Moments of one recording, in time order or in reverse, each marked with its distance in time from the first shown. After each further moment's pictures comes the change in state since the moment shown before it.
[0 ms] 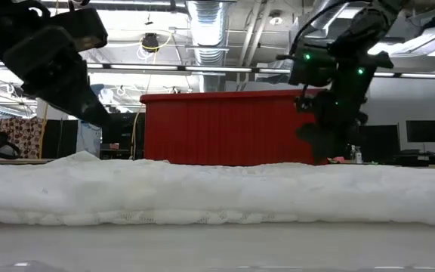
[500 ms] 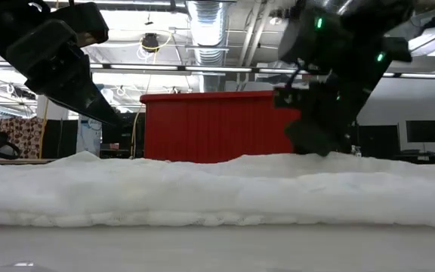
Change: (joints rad) left arm 0.000 0.000 0.000 0.040 -0.023 0.035; right arm 0.351 0.217 0.135 0.151 -0.118 0.019
